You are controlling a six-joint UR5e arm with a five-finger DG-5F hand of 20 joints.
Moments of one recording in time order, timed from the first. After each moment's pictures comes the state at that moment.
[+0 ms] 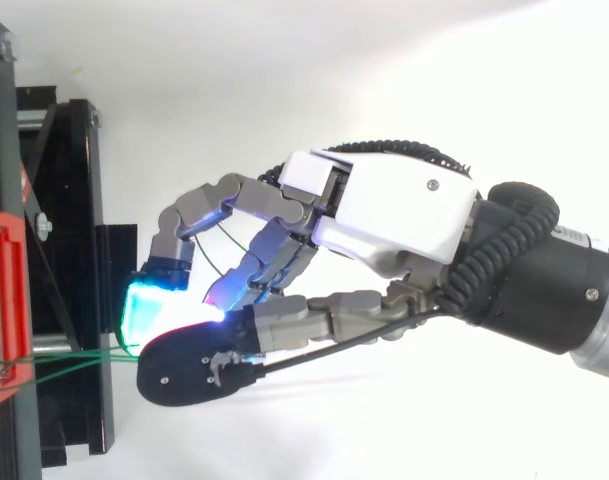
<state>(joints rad) 0.27 -2.32 -1.02 -3.16 -0.99 0.12</state>
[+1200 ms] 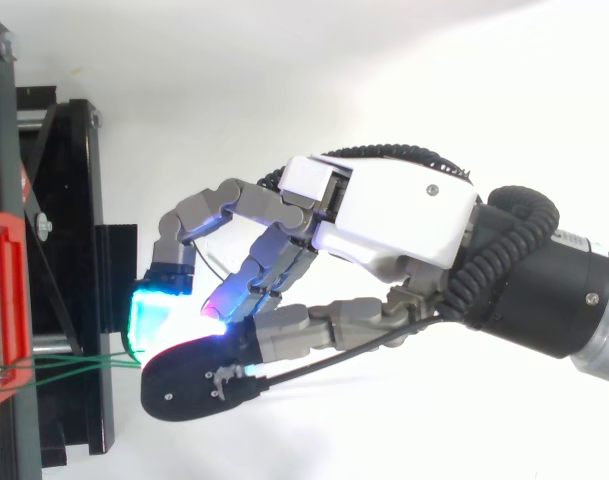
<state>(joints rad) 0.27 -2.32 -1.02 -3.16 -0.99 0.12</state>
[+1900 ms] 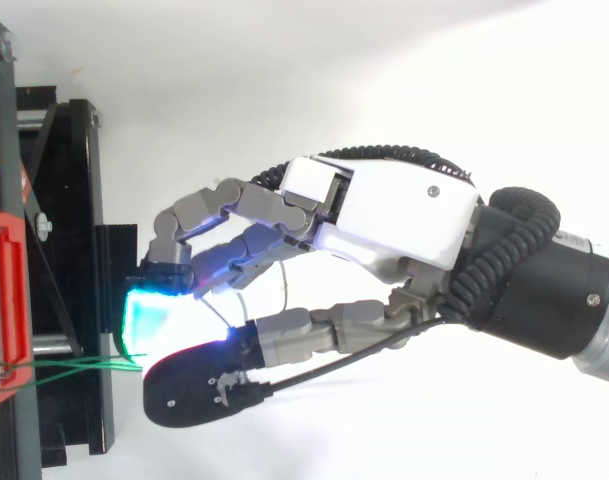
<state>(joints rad) 0.27 -2.32 -1.02 -3.18 -0.99 0.12</state>
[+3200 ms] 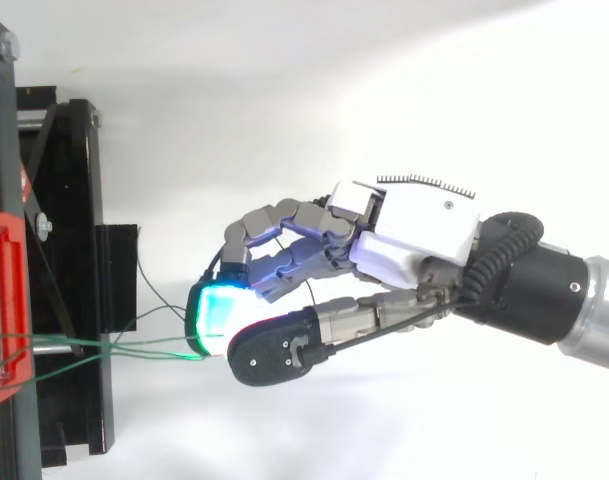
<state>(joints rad) 0.29 -2.30 -1.30 -2.88 -0.99 0.33</state>
